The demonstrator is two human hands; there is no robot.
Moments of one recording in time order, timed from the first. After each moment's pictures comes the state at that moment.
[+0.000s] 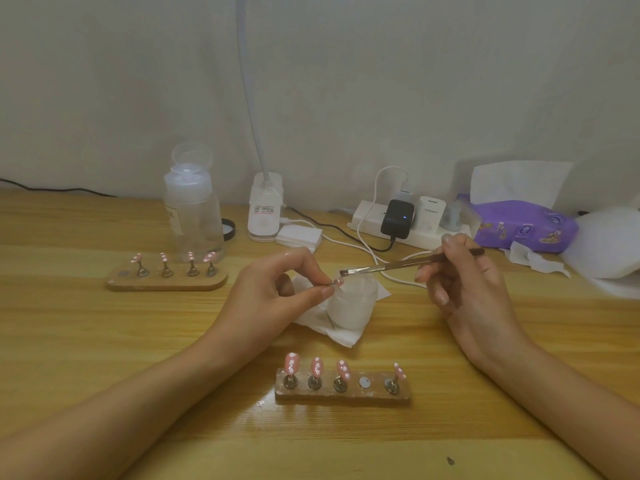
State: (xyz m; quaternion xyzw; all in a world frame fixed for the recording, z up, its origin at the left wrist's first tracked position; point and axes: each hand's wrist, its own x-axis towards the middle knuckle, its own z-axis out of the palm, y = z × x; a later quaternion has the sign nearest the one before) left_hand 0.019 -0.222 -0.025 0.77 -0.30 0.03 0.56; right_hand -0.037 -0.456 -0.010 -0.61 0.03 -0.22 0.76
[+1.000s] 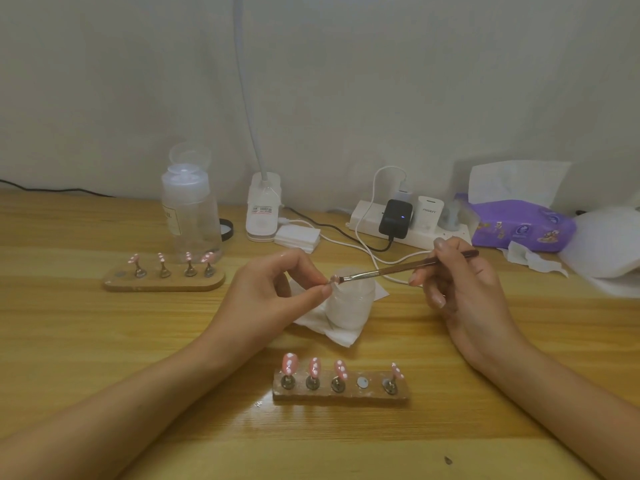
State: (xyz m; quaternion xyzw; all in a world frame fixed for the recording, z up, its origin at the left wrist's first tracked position) left_hand 0.019 -0.222 -0.025 0.77 -0.29 0.03 0.56; right_hand -0.037 -0.456 -0.011 -0.63 0.05 -0.22 0.75
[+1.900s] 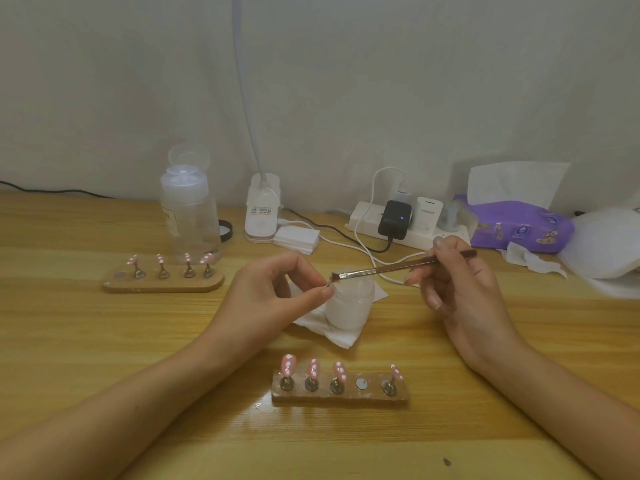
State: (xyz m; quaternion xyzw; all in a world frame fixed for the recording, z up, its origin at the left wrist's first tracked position) left_hand 0.018 -0.223 -0.023 0.77 -0.28 0.01 0.58; right_hand -0.038 -0.455 -0.009 -0.62 0.02 -0.22 0.75
